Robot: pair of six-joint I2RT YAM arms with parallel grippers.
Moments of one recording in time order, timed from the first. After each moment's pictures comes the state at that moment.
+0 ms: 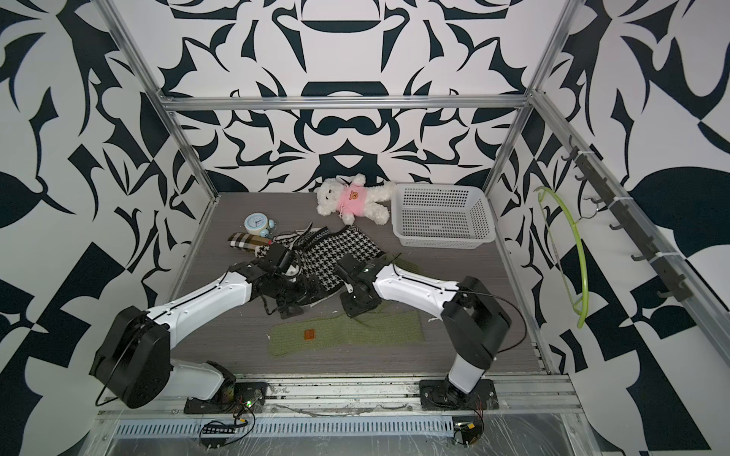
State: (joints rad) left arm -0.59 1.42 0.87 -0.62 0.46 -0.94; right arm 0.84 1.64 1.13 -0.79 -0.08 0.46
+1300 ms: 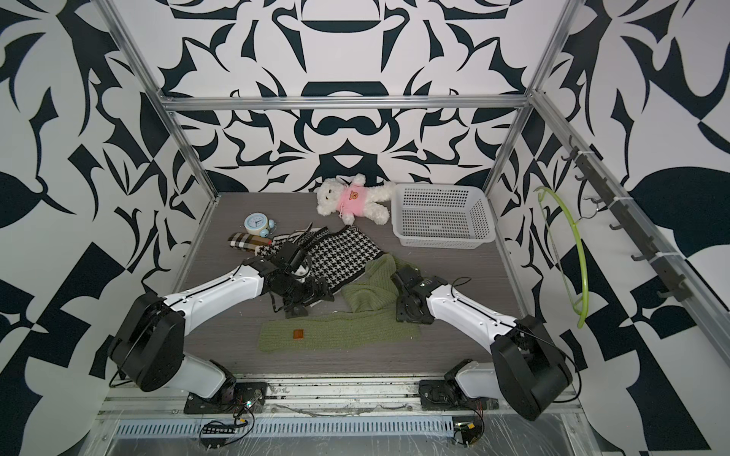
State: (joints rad) left arm -0.60 1.51 0.96 -0.70 0.46 -0.86; right arm 0.53 1.30 0.69 -0.78 0.09 0.66
